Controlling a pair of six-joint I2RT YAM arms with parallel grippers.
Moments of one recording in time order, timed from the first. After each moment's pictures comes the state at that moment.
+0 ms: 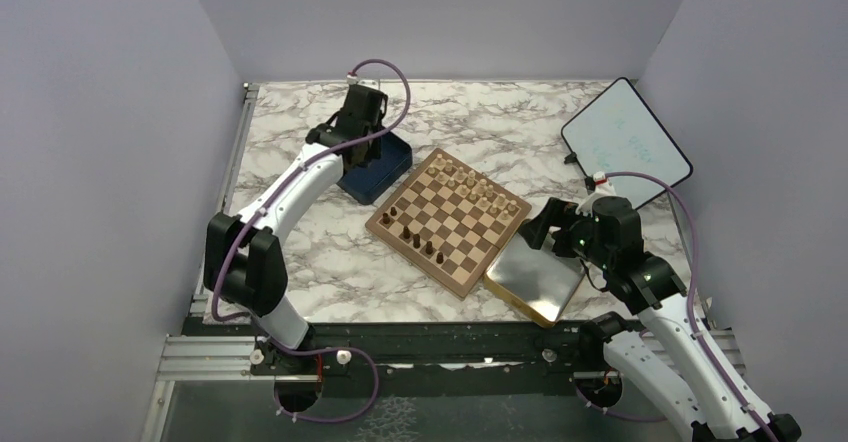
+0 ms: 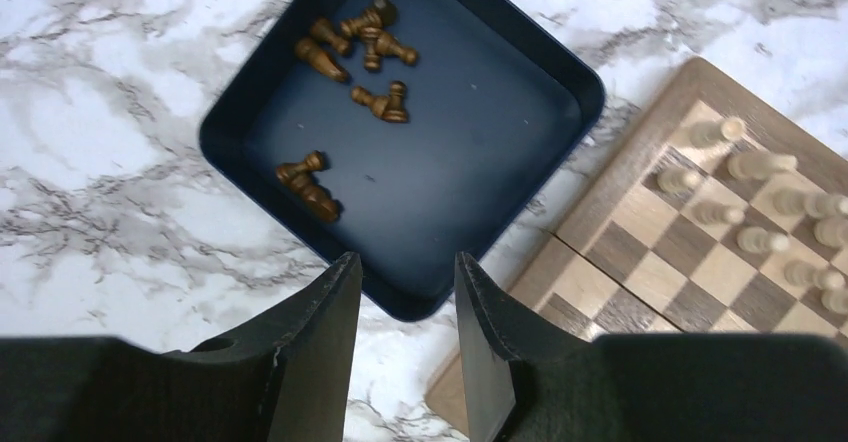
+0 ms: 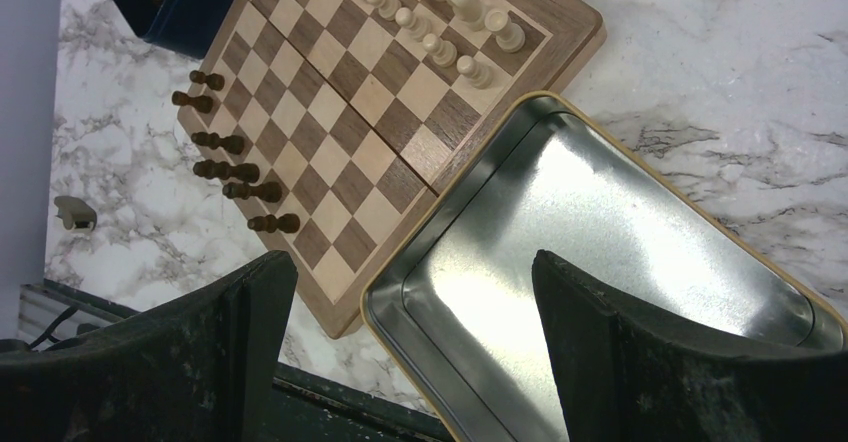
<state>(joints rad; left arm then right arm) -0.44 1.60 1.37 -0.54 -0.33 -0.23 0.38 0.61 0.64 -0.57 -0.07 0.54</state>
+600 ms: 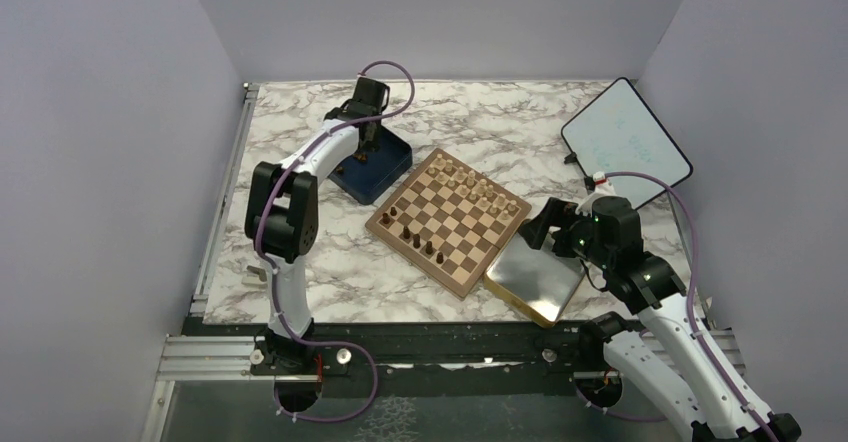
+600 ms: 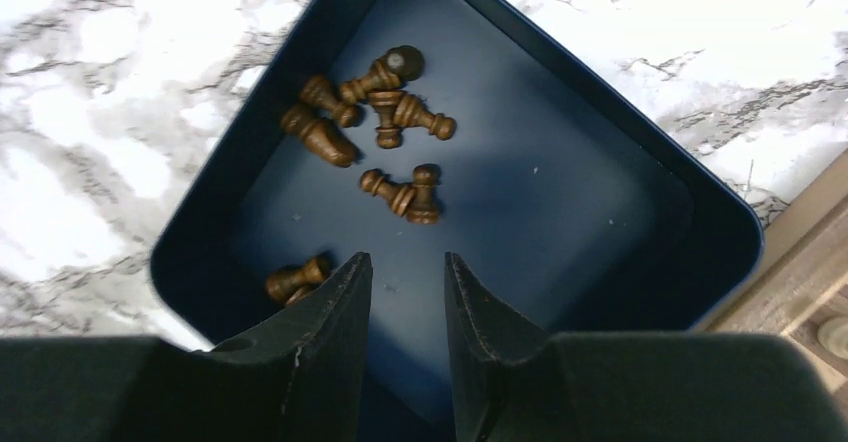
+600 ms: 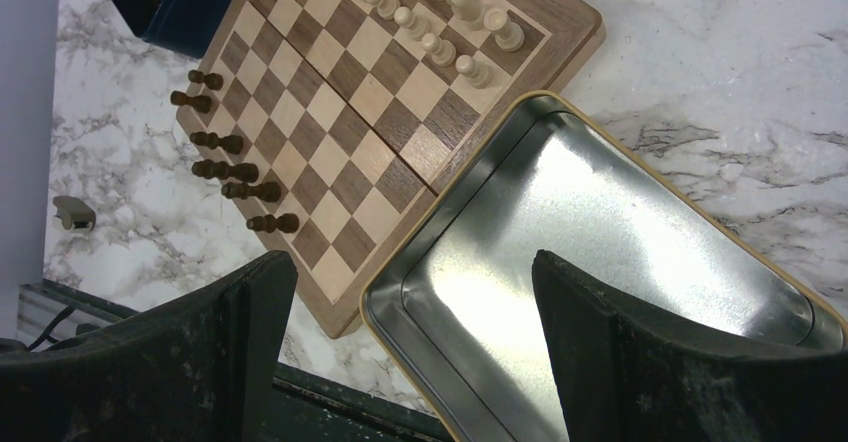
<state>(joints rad) -0.31 1.97 1.61 -0.51 -0.29 -0.13 0.38 0.62 0.64 -0.57 -0.07 0.54</state>
